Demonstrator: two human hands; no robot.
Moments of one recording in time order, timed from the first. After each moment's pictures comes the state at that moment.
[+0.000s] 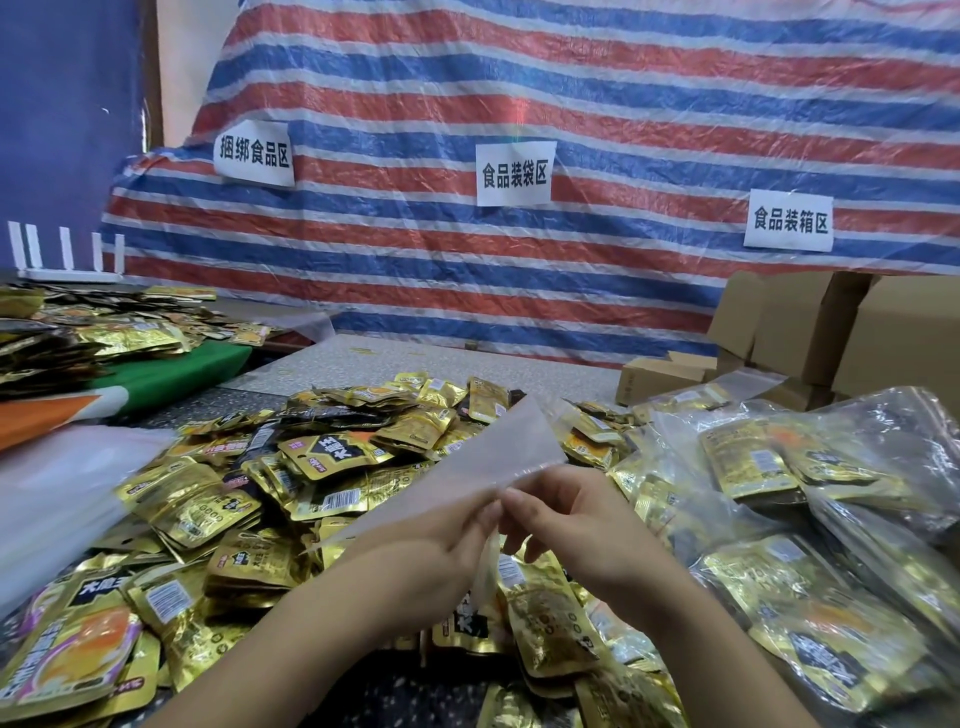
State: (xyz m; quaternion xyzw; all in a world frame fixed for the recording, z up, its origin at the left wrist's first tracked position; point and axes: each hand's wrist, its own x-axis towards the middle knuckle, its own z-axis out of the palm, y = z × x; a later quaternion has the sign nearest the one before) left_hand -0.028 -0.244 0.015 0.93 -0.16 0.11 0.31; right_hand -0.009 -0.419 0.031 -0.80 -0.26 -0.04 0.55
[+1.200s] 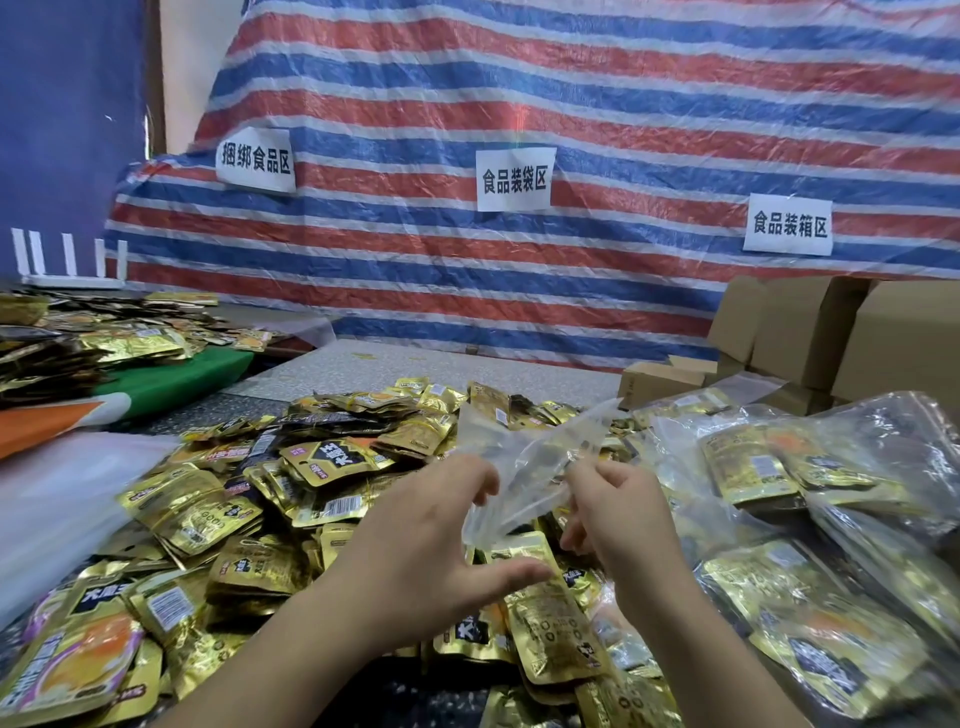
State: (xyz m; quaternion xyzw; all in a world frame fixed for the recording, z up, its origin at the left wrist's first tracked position) left_hand -0.023 -0.238 0.012 0.87 -0.28 0.33 0.23; right_hand 0.003 -0.423 0.028 -0.78 -0.04 -0.18 0.60
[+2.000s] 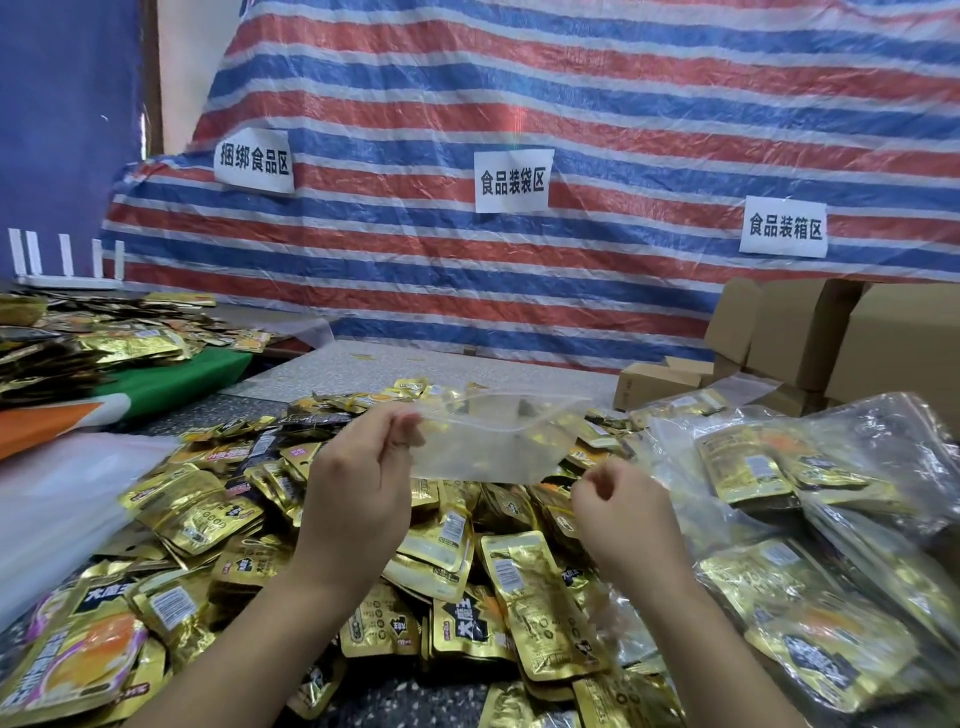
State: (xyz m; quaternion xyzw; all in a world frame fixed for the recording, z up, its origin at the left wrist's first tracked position) left_hand -0.002 -0.217 0.018 0.73 -0.17 0.49 0.44; right_hand 0.018 -0.441 0.018 -0.89 -0.01 -0.27 0.36
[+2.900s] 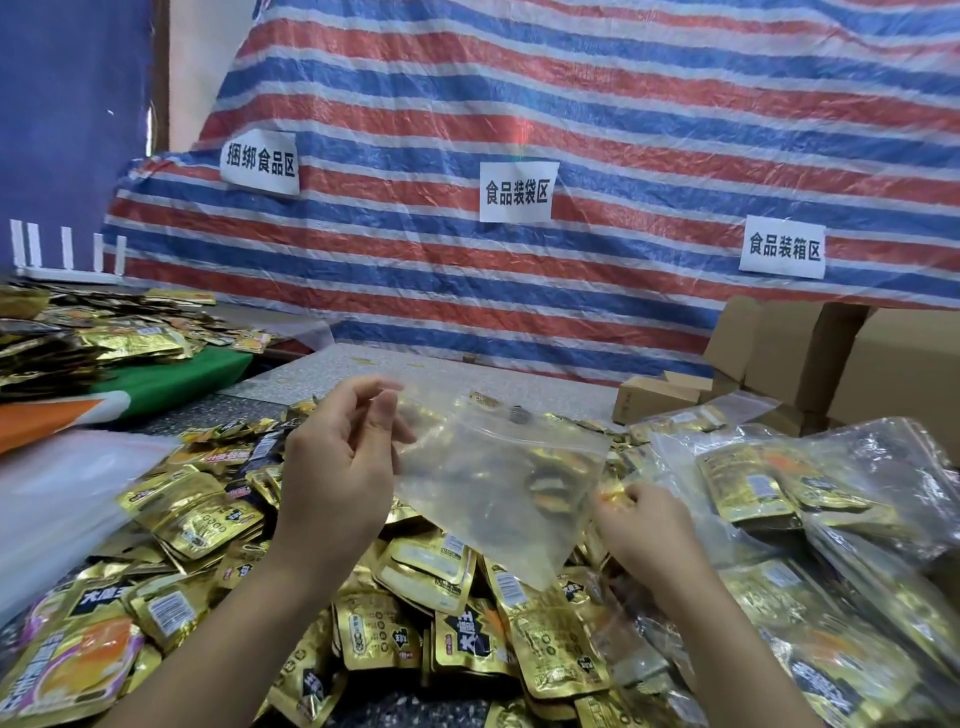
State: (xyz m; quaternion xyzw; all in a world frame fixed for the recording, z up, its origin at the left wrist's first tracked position) left_hand -0.010 -0.205 0.038 0.67 -0.16 0.44 0.58; right_hand 0.030 -0.458 0.026 -0.92 0.09 -0.16 0.35
